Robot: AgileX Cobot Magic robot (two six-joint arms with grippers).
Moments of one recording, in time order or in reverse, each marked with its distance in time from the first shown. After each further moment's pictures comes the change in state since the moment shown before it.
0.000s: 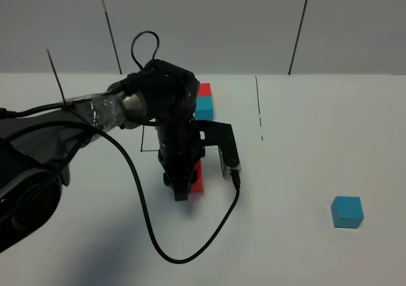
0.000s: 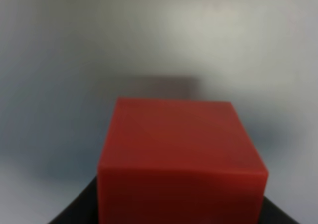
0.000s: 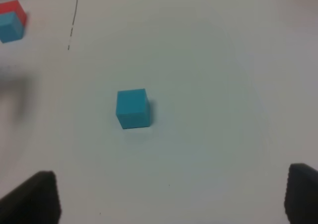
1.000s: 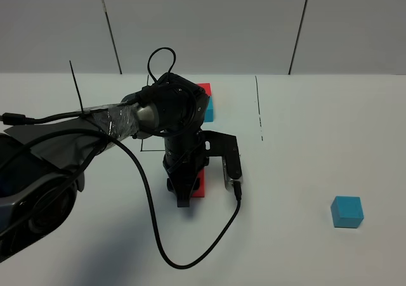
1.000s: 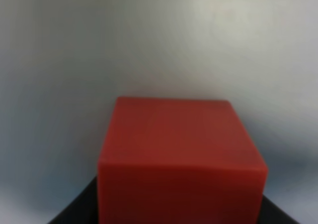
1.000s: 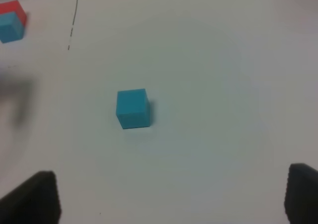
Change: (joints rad) left arm -0.018 0.051 -0.009 0.043 -0.044 0.002; right arm 0.000 0.000 0.000 0.000 0.000 0.000
